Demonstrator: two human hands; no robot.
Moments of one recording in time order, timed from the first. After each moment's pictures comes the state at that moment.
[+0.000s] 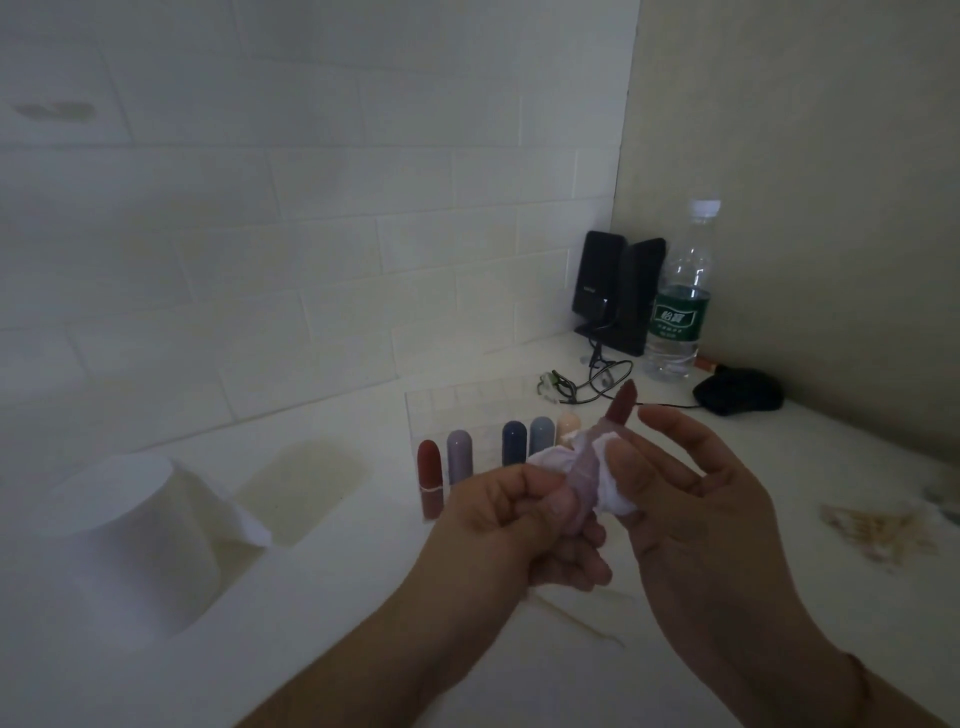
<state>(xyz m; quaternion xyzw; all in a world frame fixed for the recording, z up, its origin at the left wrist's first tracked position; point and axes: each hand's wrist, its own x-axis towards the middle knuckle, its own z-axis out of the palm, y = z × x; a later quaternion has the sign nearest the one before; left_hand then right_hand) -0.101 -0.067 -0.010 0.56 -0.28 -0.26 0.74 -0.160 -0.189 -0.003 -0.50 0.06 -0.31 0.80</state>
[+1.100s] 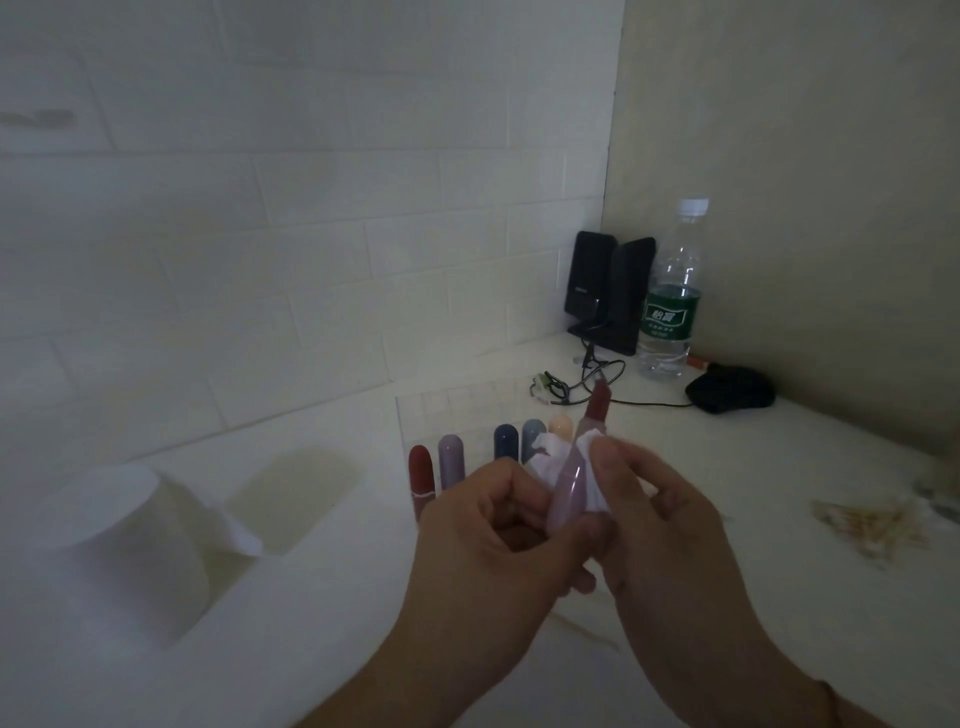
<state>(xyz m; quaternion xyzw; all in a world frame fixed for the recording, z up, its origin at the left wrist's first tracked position) -0.115 -0.069 -0.010 0.67 -0.30 -0.06 0.68 -0.162 -0.175 -0.009 -0.59 0.07 -0.27 0.76</state>
